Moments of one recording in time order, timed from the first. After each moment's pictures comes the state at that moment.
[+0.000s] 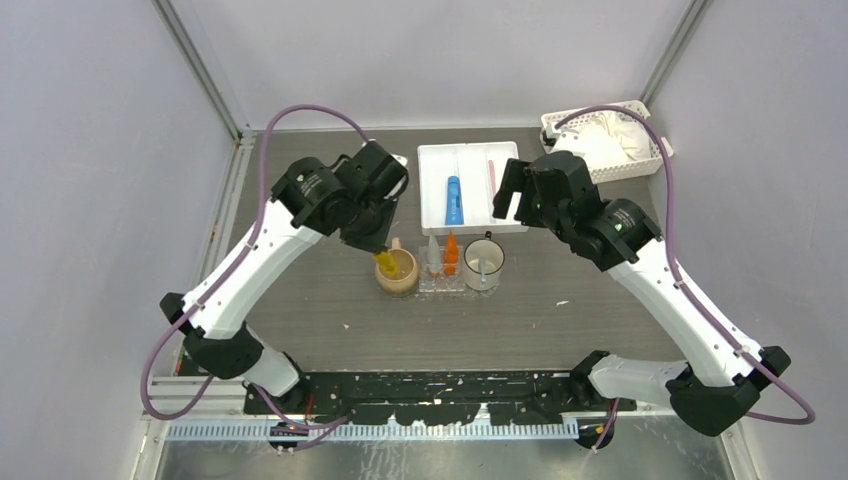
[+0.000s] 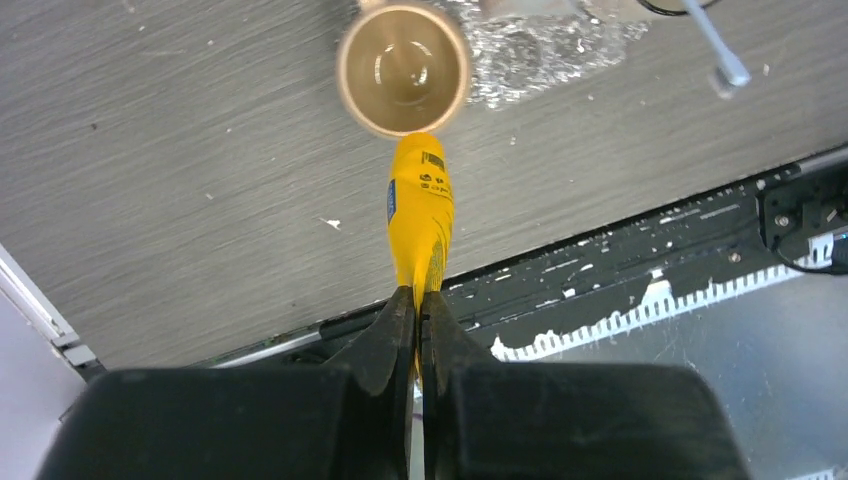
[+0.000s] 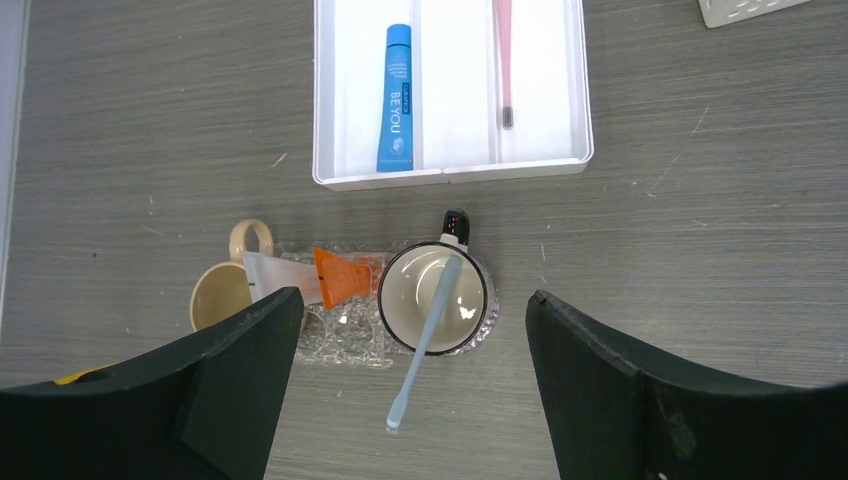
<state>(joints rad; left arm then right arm) -0.82 1.51 1.93 -1.52 -0.19 -0.45 0.64 1.17 1.43 -0.87 0.39 0.57</state>
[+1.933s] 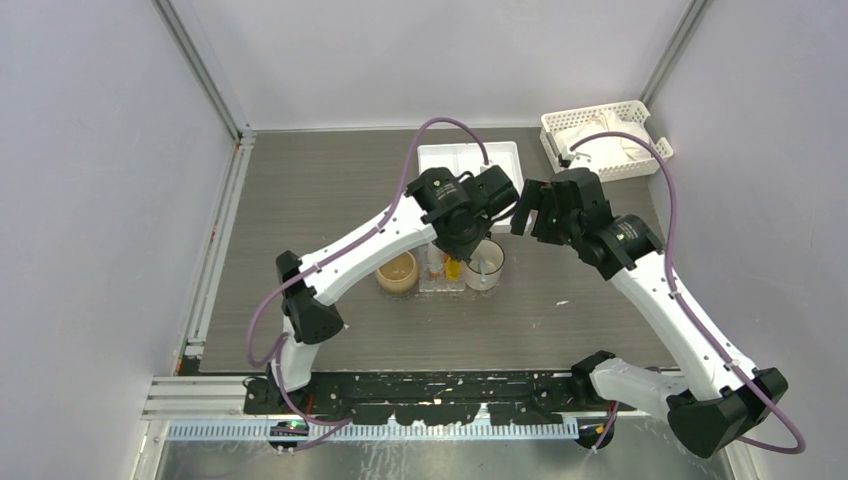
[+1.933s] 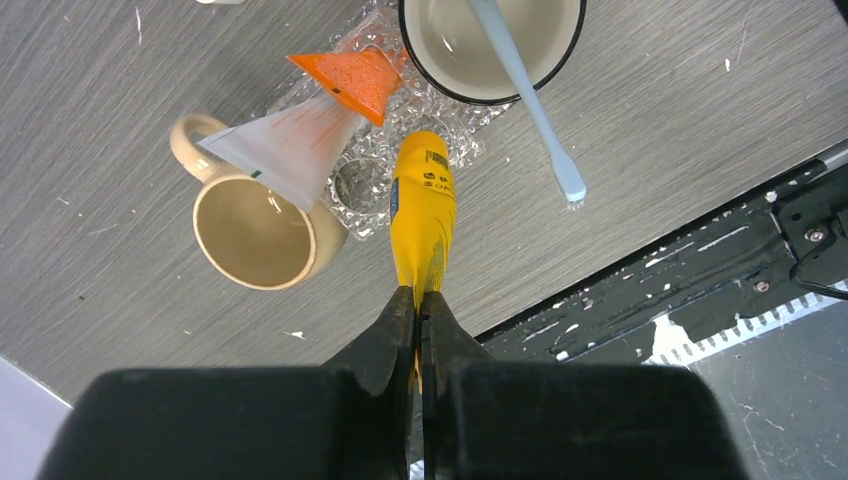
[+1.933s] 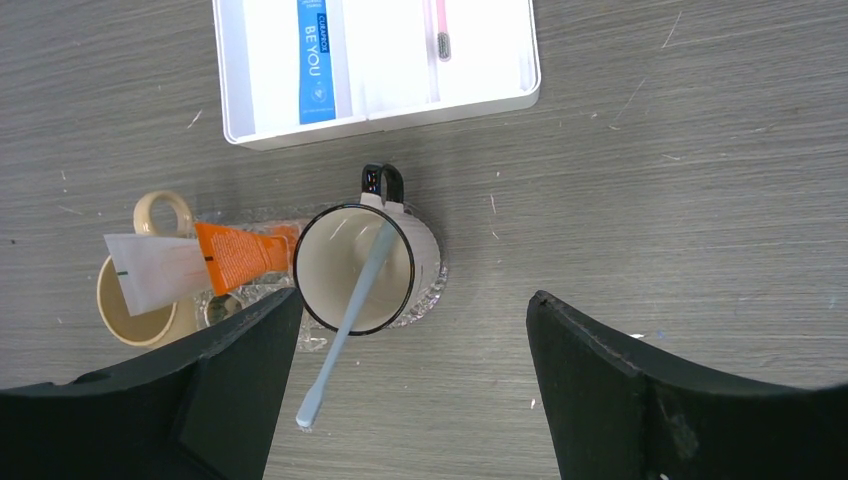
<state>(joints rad) -1.07 1.99 2.28 -1.47 -0.24 -0.34 0.45 1.08 1.19 -0.82 0.22 0.53</state>
